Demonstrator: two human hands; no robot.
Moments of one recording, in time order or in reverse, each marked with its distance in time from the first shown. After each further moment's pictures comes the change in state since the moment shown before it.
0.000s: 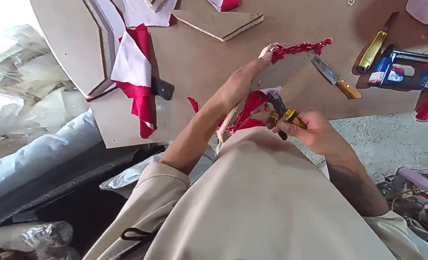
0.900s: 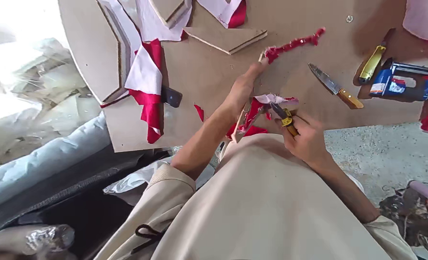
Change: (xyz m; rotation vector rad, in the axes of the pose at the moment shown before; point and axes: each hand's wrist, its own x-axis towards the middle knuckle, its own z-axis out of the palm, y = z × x) left_hand 0.012 0.000 0.007 -0.262 0.159 -0.034; right_hand 0.018 0.024 0.029 -0.767 0.534 -0.404
